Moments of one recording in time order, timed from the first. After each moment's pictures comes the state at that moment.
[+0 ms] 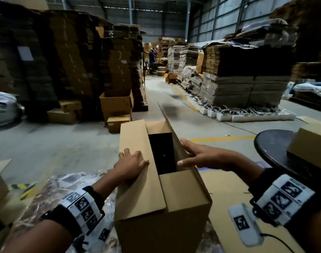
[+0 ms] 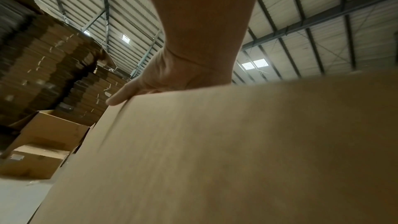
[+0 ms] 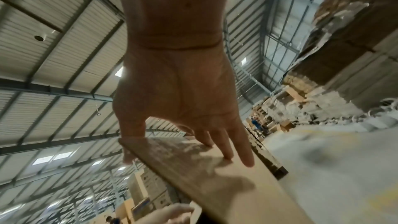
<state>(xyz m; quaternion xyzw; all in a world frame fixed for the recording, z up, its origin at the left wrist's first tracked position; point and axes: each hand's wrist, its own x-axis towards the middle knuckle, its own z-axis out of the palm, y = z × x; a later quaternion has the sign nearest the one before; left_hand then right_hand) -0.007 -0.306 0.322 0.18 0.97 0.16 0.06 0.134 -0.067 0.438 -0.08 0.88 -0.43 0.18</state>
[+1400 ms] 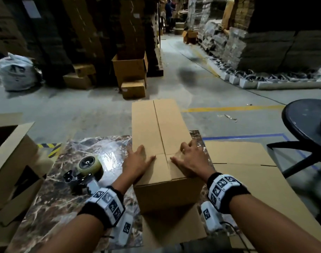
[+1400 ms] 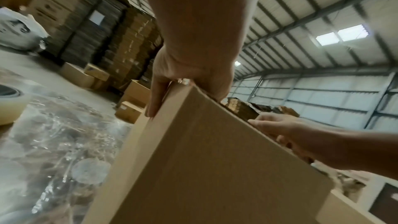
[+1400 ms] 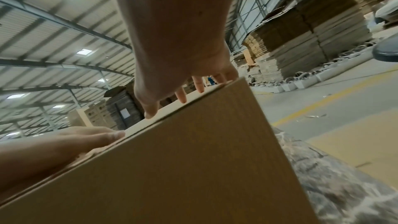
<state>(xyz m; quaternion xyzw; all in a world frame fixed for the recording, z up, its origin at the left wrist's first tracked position) 0.009 -0.324 0.199 0.04 0.98 0.19 0.06 0.044 -0.104 0.221 0.08 0.99 -0.13 0.05</state>
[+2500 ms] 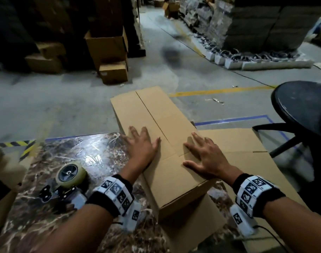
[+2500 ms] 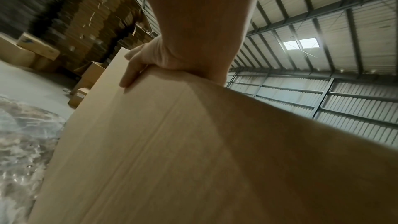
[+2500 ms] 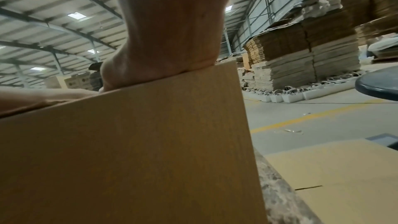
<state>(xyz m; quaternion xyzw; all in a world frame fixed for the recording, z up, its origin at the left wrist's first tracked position) -0.099 -0.278 0.177 0.06 0.98 0.20 0.05 0.015 -0.056 0.208 -0.01 1.00 -0.08 0.06</state>
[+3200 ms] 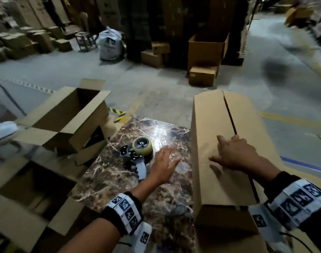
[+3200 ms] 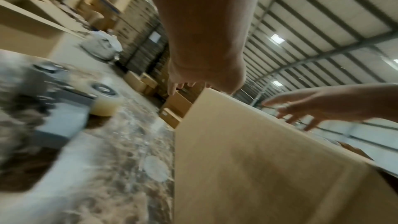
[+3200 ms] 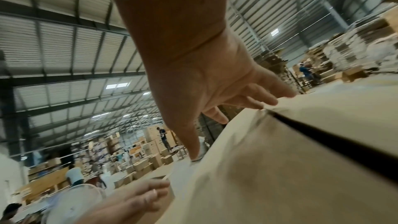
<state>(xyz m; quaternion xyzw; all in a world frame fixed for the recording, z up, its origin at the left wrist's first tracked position) -0.004 -0.414 0.144 -0.02 0.92 0.39 -0.01 -0.056 -0.180 0.270 -0.10 0.98 0.06 0.17</state>
